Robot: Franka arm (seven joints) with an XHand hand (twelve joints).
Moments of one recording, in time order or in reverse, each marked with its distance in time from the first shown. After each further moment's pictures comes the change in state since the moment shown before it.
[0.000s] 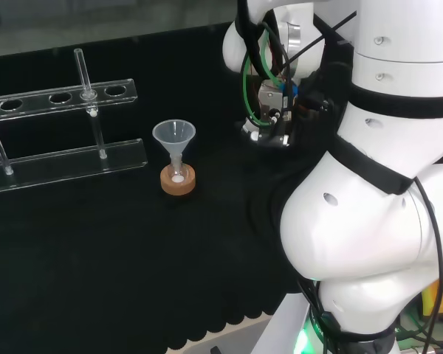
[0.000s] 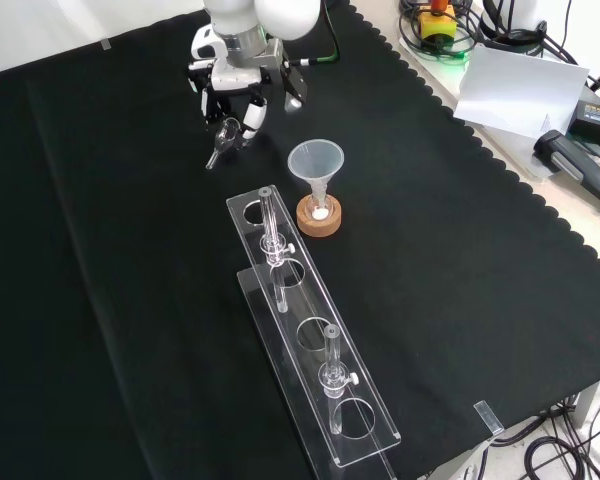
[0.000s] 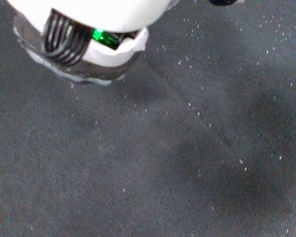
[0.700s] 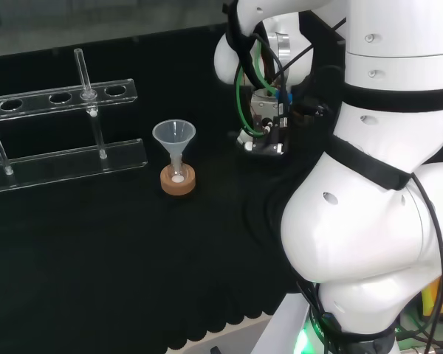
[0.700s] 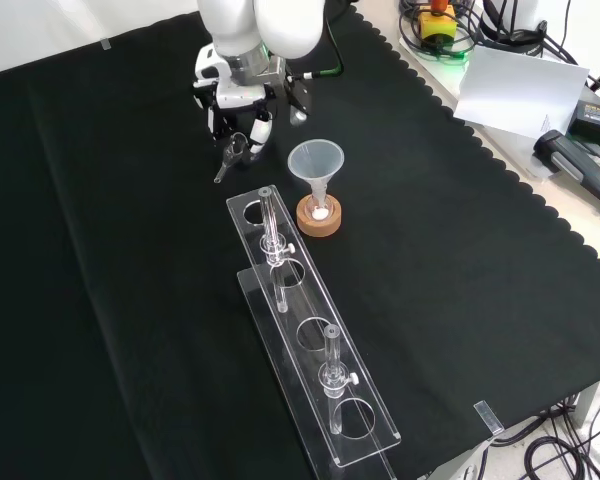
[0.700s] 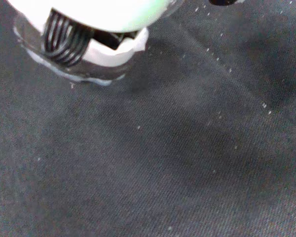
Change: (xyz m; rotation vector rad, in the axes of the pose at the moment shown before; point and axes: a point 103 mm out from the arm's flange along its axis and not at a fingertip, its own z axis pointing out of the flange) arm 0.011 -0.007 0.023 0.044 -0.057 -0.020
